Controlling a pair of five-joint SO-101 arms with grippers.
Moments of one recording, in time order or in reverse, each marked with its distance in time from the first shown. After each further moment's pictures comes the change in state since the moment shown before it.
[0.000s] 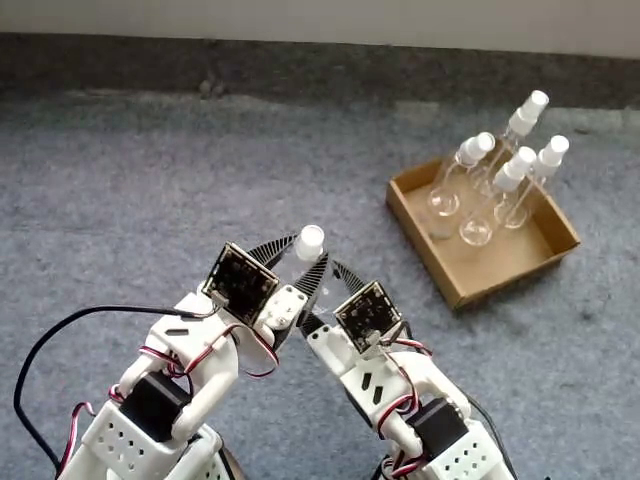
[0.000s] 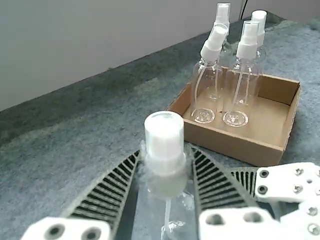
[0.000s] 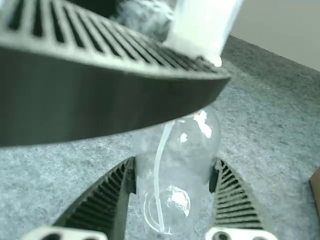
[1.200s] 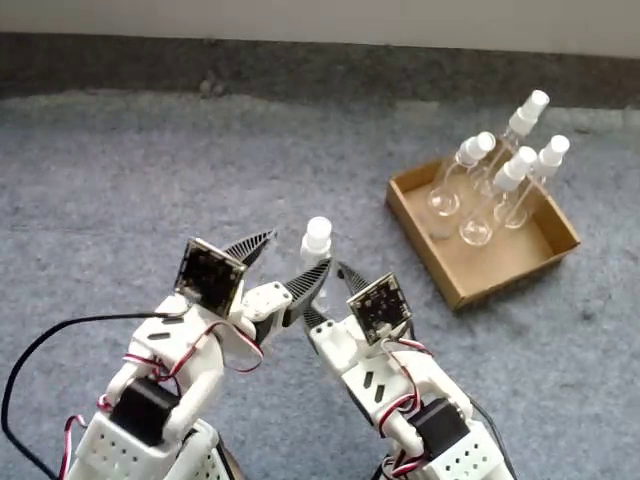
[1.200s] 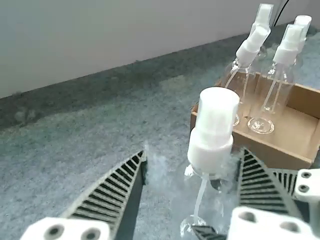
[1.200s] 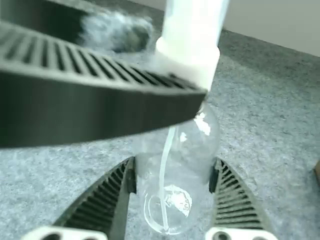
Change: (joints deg) left arm -7.9 -5.8 3.1 1.8 2.9; right arm 2.0 -0.2 0.0 0.1 -4.2
